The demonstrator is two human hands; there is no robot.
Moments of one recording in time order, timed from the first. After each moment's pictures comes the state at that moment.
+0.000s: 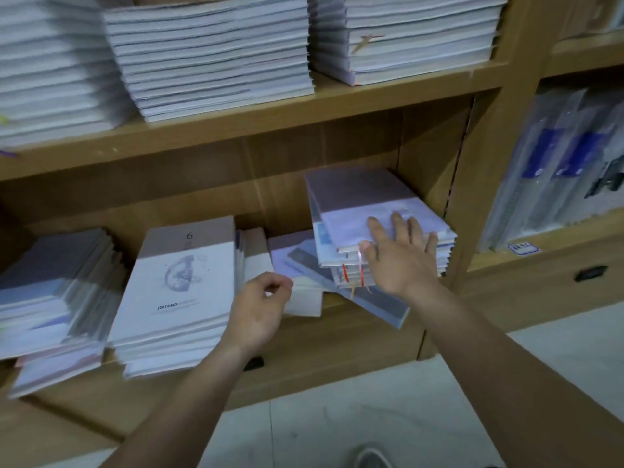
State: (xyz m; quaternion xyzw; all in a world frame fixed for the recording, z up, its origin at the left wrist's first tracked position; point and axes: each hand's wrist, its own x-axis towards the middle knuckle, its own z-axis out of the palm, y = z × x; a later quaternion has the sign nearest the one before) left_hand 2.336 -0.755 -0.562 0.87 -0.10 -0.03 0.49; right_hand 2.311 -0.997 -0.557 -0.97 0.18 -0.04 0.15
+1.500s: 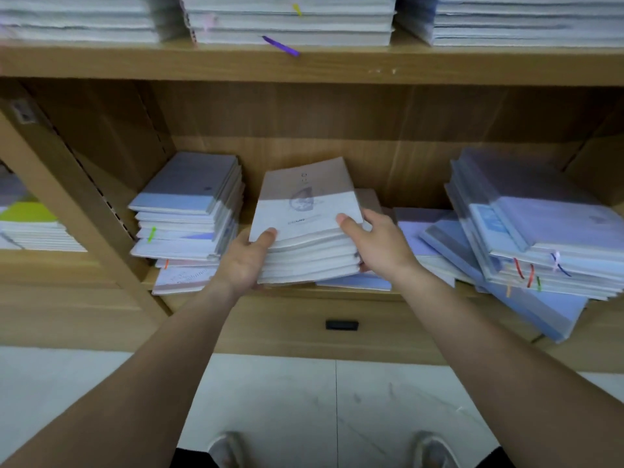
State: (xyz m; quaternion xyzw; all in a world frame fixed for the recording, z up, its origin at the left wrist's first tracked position) left_hand 2.402 -0.513 -0.568 0.80 0.13 -0.06 0.59; right_hand 2.394 -0.737 -0.563 -0.85 0.05 -0.03 0.52
